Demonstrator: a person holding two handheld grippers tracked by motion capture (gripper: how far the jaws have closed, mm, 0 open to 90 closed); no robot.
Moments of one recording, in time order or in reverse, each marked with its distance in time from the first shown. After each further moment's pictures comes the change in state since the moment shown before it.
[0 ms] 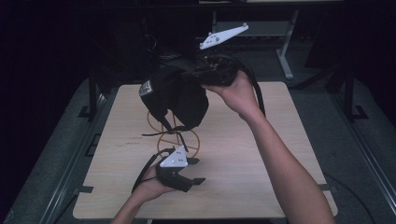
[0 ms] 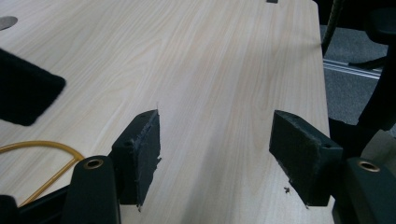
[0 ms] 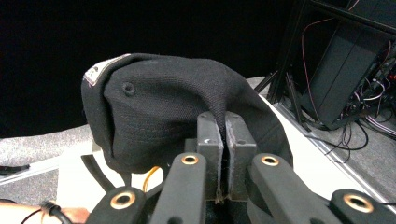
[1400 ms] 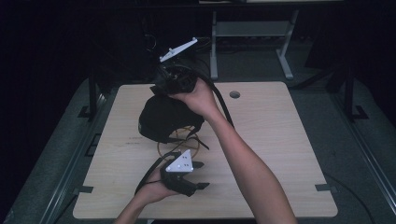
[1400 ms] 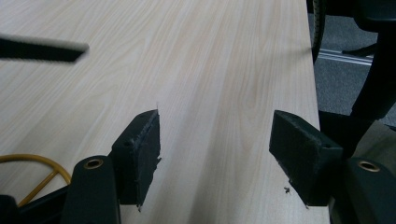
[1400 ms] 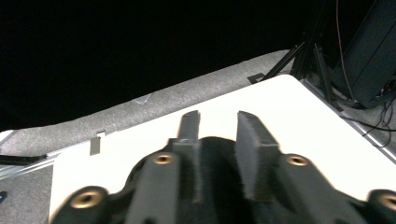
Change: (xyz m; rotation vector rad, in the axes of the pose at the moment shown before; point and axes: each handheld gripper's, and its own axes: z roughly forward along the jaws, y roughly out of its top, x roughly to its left) left arm -0.011 0.003 0.010 0.022 -0.028 0.042; right arm -0.001 -0.003 0.106 0.106 0.063 0.055
